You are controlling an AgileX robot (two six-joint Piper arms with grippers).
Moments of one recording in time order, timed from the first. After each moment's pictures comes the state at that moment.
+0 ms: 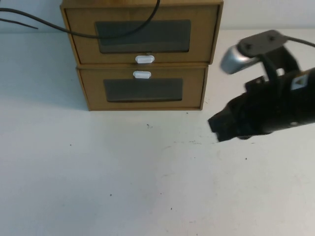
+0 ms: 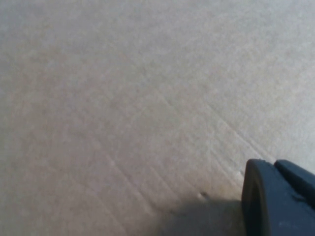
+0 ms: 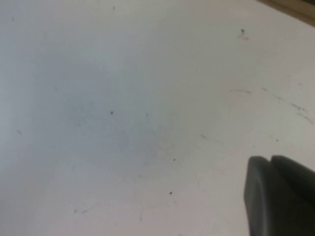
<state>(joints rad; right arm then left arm) 0.53 1.33 -1.13 0.44 0.77 -0.29 -0.20 2.16 -2.44 -0.60 1.08 0.51</state>
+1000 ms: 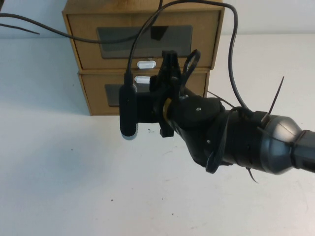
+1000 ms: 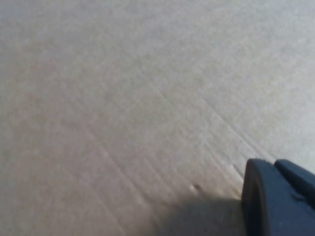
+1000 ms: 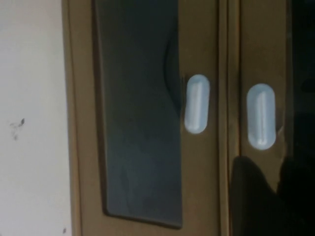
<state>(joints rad) 0.89 1.84 -1.35 -1.55 0.49 0.44 -0.20 2.16 -2.44 -0.60 1.11 0.49</state>
